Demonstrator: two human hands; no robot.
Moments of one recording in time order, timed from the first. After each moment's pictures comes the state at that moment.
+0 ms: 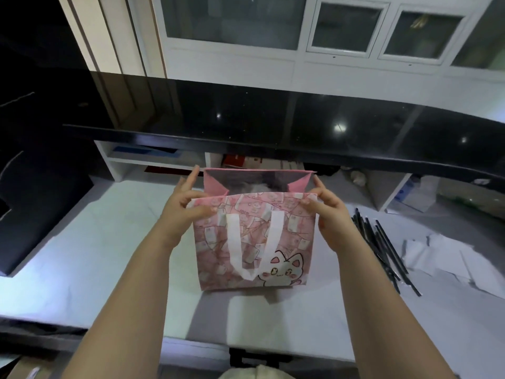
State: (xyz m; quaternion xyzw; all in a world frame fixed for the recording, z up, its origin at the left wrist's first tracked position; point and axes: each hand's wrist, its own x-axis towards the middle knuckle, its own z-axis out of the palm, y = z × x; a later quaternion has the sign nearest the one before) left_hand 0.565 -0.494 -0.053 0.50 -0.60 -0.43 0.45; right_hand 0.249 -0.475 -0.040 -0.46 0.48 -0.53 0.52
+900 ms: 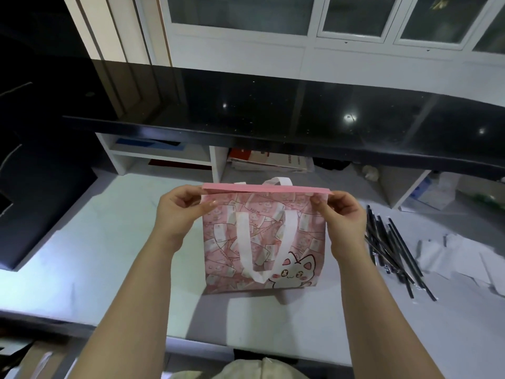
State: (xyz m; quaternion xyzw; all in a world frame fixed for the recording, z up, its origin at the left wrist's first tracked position) left_hand 0.555 -0.484 -0.050 0.50 -0.47 -0.45 0.57; right_hand 0.264 -0.473 -0.056 -0.40 0.51 -0.65 0.40
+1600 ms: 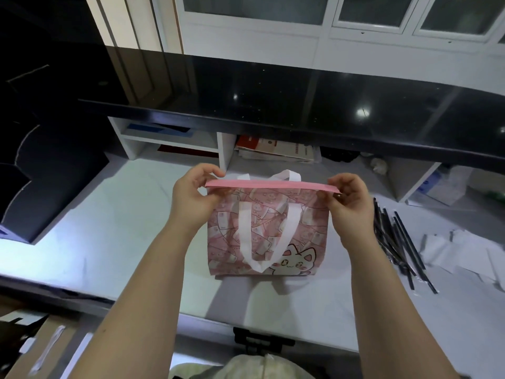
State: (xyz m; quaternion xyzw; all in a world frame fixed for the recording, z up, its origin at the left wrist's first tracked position) left_hand 0.524 -0.454 -0.029 0.56 -0.56 -0.30 0.54; right_hand 0.255 -0.461 -0.048 -0.50 0.52 -0.60 0.34
